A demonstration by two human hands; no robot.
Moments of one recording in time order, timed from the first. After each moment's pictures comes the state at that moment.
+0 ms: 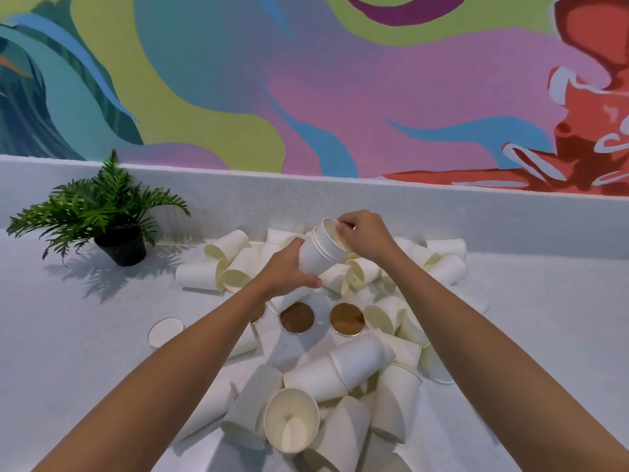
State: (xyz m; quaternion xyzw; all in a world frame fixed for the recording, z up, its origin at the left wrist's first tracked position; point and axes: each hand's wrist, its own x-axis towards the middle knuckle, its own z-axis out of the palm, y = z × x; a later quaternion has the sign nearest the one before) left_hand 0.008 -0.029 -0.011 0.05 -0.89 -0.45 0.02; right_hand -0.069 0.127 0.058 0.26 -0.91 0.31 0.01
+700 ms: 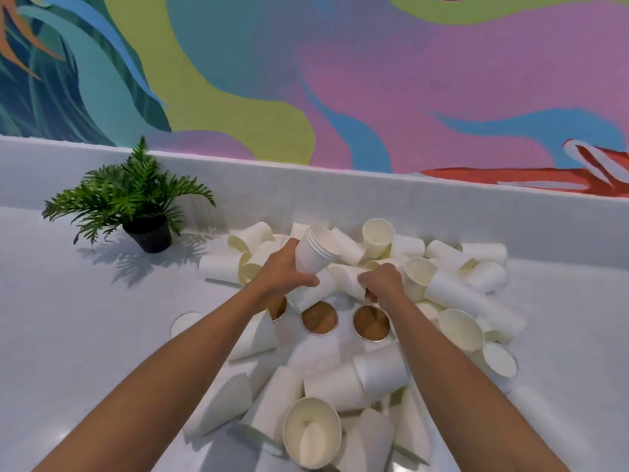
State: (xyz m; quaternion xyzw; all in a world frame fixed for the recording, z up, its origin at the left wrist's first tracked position) left_hand 0.015 -0.070 -0.032 0.15 -0.87 -0.47 0.02; right_hand -0.083 0.111 -0.055 -0.03 -0.91 0.38 -0.16
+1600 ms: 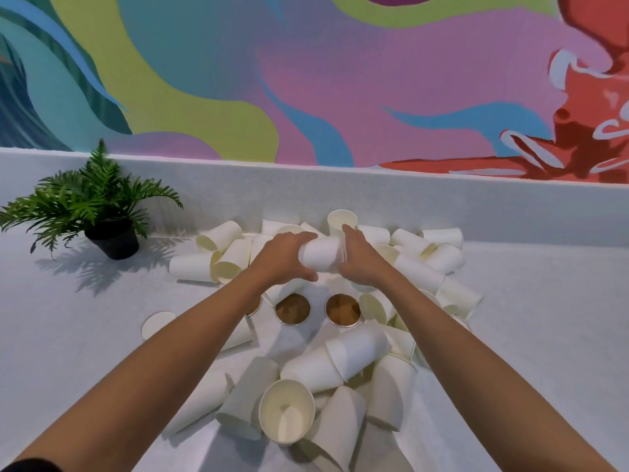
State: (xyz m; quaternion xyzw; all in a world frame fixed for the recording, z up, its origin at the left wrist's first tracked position) left_hand 0.009 -0.017 0.009 0.03 -0.97 -0.25 0.02; right_hand -0.047 0.142 0.019 0.23 -0.94 0.24 -0.13
